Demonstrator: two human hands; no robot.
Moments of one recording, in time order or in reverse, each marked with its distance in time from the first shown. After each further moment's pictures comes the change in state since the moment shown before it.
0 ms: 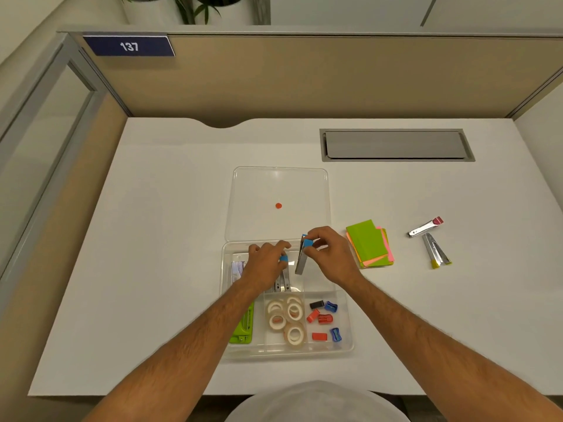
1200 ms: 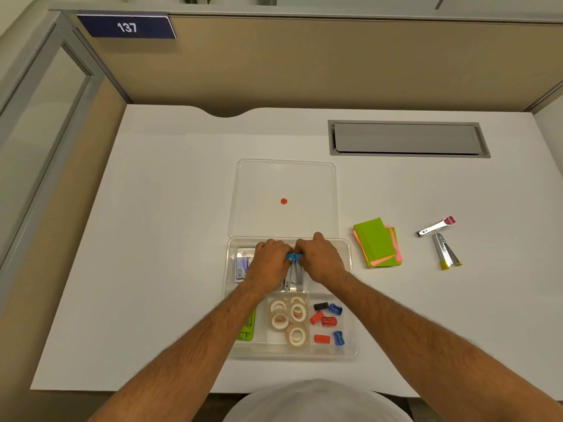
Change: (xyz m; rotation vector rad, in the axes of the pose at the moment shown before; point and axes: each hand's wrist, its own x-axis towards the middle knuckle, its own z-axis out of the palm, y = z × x) left_hand 0.004 -0.005 0.007 0.082 0.065 0.097; right_hand 0.026 0.027 0.047 -0.806 -0.311 0.020
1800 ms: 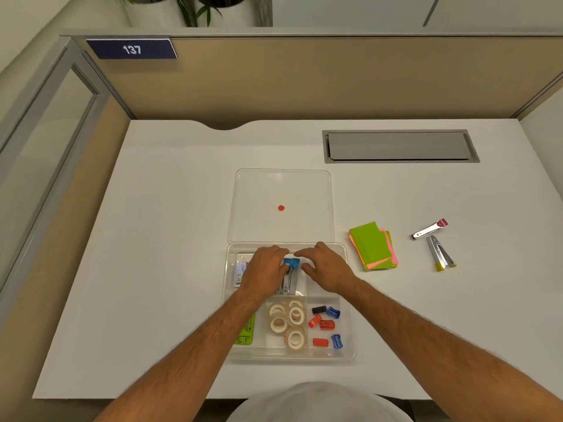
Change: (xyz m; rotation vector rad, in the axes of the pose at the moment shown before) left_hand -0.018 0.009 -0.019 -0.068 0.034 -0.002; right_hand -0.025 0.022 -0.013 0.177 -0.003 -0.163
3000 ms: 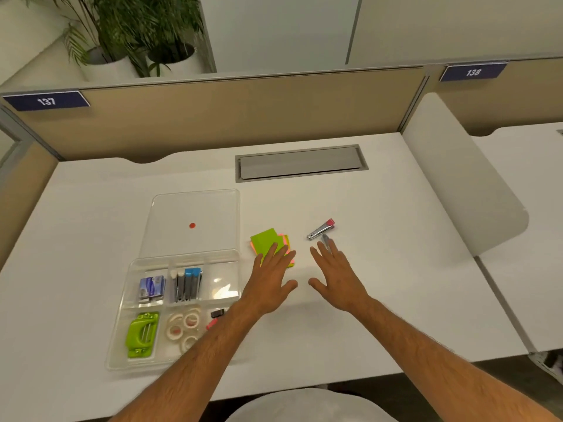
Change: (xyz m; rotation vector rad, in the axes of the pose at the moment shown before) left_hand 0.006 0.239 0.104 0.150 -0.035 0.246; right_hand -0.191 0.205 -0.101 -0.228 0.245 0.028
